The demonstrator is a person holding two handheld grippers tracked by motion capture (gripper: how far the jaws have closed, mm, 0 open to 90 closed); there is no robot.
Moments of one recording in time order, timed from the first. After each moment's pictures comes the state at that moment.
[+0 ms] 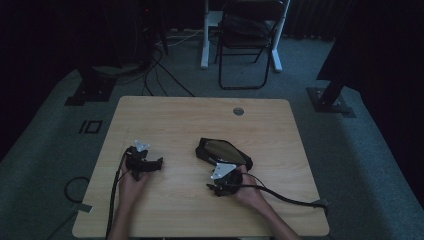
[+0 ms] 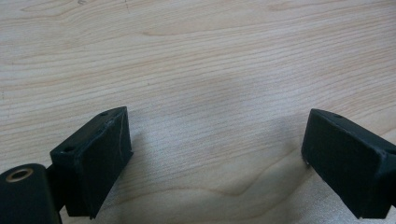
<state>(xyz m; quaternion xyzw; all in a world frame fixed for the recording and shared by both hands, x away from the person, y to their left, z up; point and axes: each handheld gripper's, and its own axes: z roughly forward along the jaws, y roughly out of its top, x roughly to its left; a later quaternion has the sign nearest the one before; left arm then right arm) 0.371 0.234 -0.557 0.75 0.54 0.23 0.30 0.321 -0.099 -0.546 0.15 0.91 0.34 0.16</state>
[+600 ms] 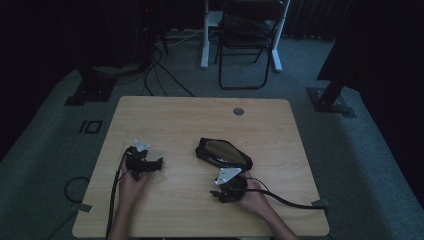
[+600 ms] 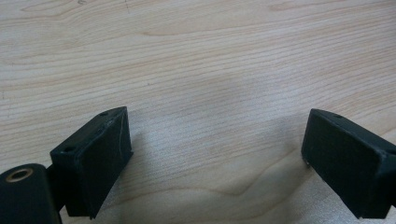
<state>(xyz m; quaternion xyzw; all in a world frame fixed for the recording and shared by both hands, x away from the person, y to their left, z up) 0.371 0.234 -0.557 0.75 0.54 0.23 0.30 0.303 -0.114 -0.544 0.17 0.92 0.34 0.12</state>
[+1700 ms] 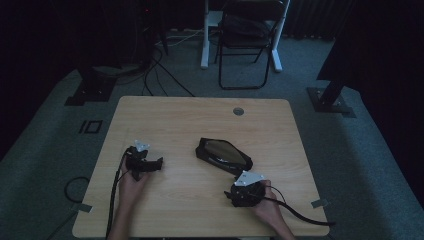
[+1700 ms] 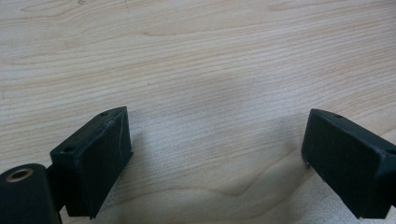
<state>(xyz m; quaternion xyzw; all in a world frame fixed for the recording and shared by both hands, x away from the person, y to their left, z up) 0.371 0.234 -0.557 0.75 0.54 0.23 0.30 0.281 -0.160 -0.545 0.27 0.88 0.37 0.16</state>
